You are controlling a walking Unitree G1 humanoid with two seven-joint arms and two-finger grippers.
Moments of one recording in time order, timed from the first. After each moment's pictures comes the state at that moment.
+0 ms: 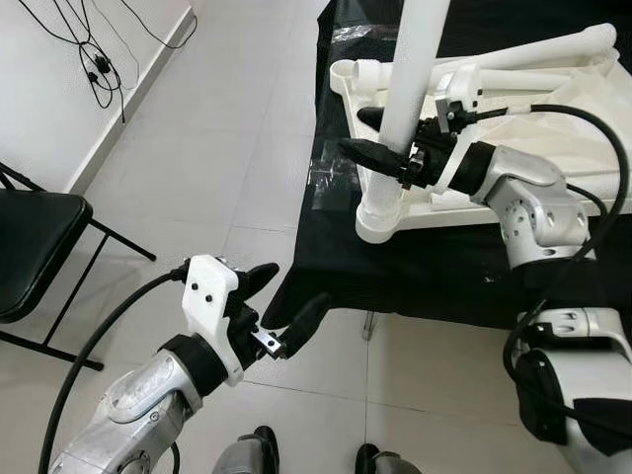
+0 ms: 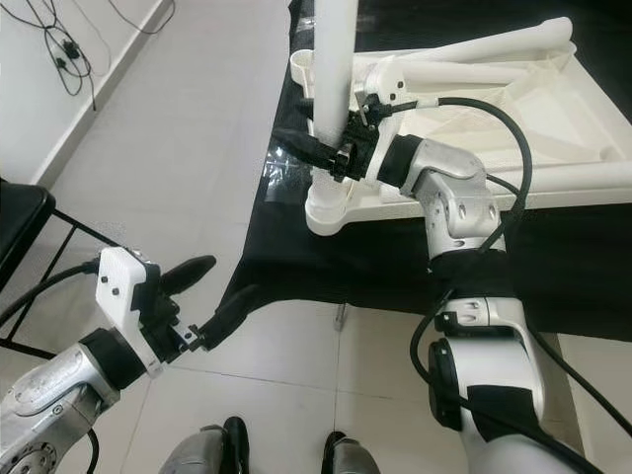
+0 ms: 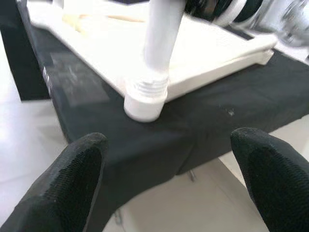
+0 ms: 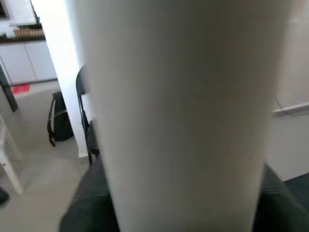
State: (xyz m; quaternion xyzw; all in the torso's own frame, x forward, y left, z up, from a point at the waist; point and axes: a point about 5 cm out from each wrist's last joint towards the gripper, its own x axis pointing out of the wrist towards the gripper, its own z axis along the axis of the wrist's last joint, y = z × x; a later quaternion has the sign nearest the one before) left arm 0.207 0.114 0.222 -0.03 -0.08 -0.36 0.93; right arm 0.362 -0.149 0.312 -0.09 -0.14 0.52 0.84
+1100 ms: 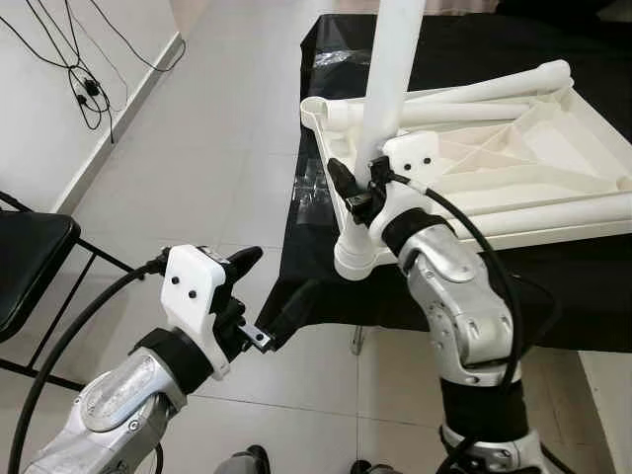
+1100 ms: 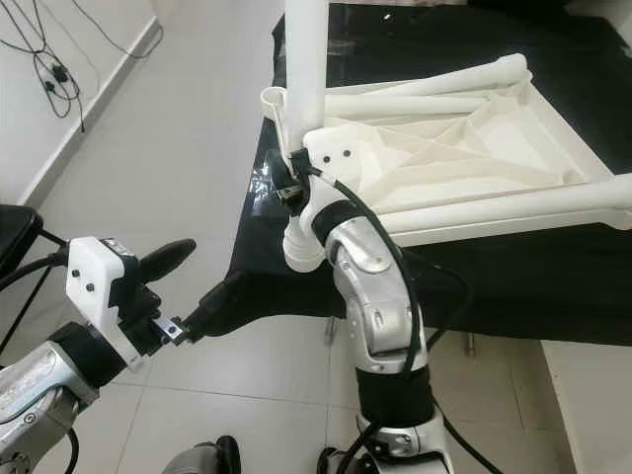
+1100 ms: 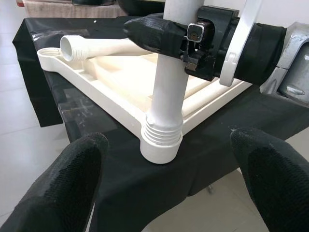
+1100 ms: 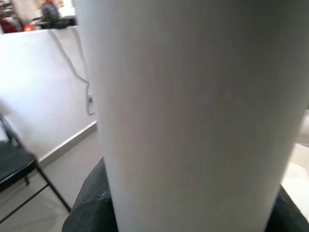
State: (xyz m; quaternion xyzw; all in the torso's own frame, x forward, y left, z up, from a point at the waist) left arm 0.198 0.124 0.233 0.00 -0.09 -0.33 0.94; right arm 0.314 -0.087 0.257 -0.01 -0.10 0.16 0.98
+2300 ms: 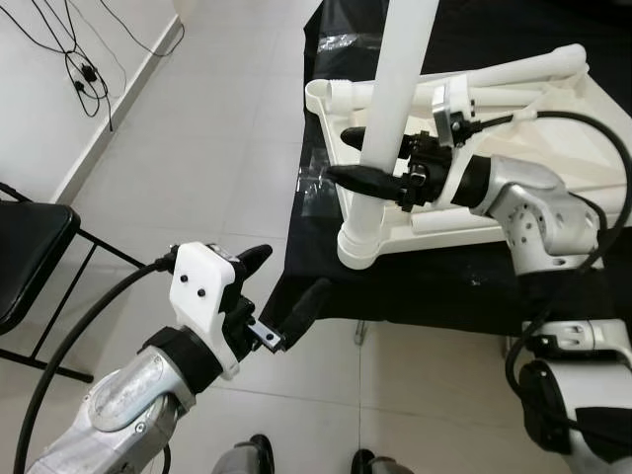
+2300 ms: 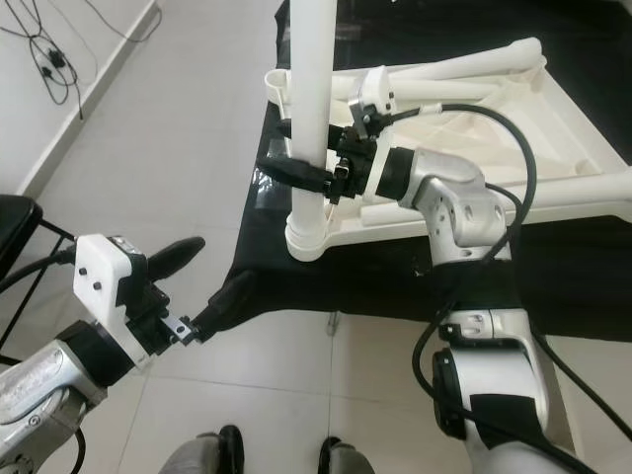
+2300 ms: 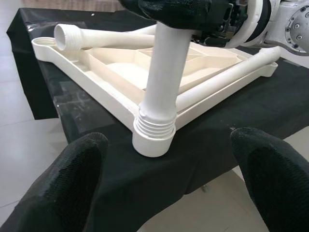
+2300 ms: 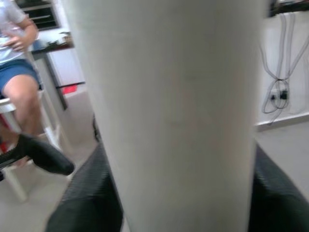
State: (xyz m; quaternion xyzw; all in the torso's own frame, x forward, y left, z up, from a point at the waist) left arm 0.196 0.115 0.238 -0.02 -0.09 -0.35 0.93; right arm 0.348 -0.146 0.312 -0.05 -0.09 0.60 0.79
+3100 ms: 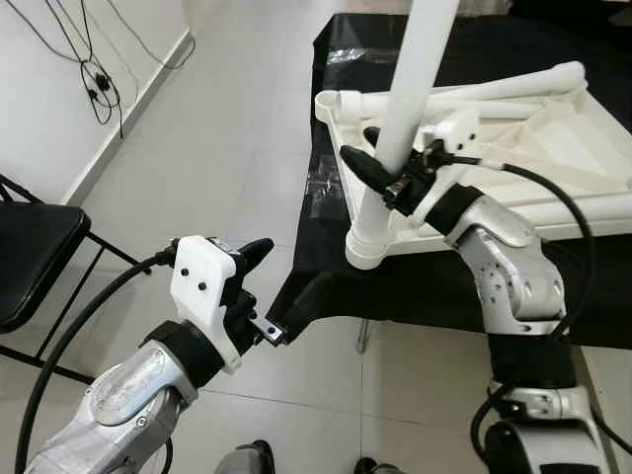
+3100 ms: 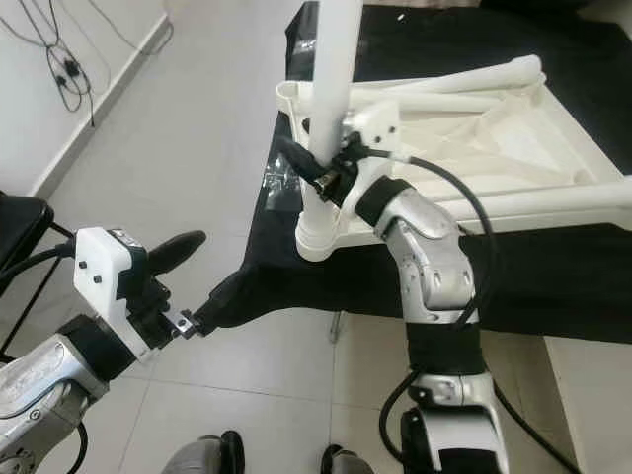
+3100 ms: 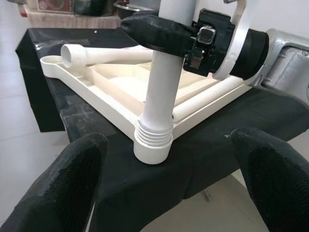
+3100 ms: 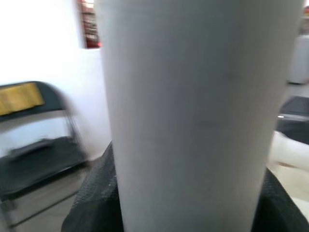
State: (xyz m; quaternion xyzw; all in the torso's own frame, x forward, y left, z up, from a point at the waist) left arm 0.199 0.114 0.242 -0.02 -0.10 -0.34 0.93; right arm 0.334 -0.127 0.272 -0.04 -0.14 0.26 0.95
